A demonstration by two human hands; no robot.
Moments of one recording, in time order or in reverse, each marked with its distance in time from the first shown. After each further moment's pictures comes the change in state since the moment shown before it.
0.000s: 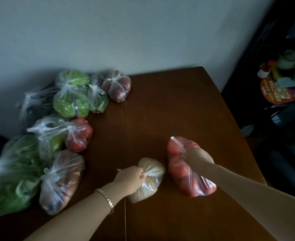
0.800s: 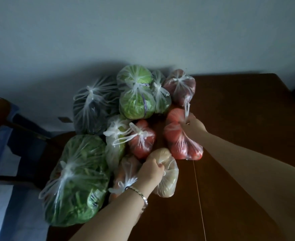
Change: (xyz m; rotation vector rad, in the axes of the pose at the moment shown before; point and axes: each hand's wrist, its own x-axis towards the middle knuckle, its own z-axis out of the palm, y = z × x) left_hand 0.025 -0.207 -0.062 -0.508 0.228 -0.365; right_hand 0.118 -0.298 0.066 0.242 0.084 -0.066
